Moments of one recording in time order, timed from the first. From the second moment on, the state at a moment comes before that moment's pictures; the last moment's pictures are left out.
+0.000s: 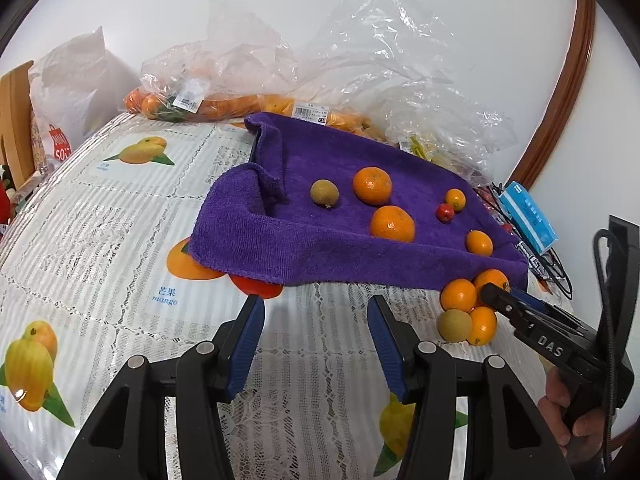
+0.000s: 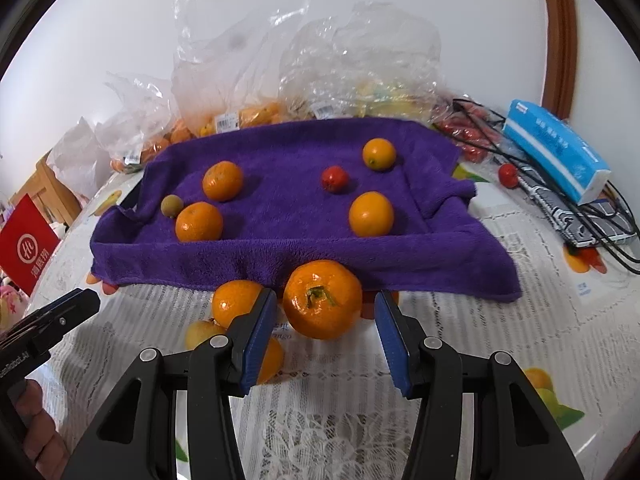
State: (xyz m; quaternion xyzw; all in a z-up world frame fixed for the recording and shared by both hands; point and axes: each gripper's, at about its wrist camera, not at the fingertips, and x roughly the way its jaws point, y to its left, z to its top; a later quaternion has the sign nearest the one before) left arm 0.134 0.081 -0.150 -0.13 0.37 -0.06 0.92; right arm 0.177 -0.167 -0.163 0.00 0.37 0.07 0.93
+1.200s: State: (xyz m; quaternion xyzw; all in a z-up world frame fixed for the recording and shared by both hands) left arm 0.138 0.065 -0.156 -0.11 0.38 -0.09 0.91; right arm 0.137 -0.223 -0.181 0.06 0.39 0.07 0.92
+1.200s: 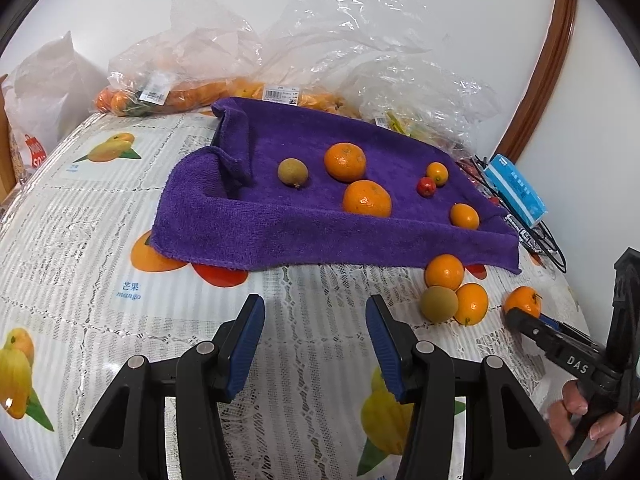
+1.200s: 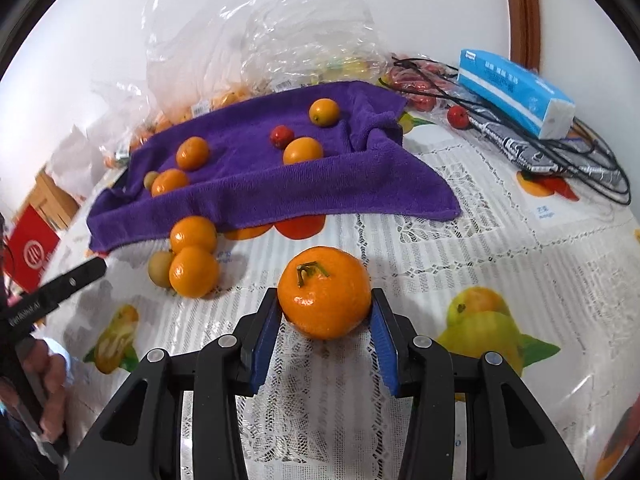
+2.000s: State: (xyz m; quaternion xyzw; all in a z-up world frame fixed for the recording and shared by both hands) left arm 0.148 -0.013 -0.152 -0.04 0.40 -0.14 0.91; right arm 0.129 -0.233 -0.174 0.07 0.38 0.06 0.92
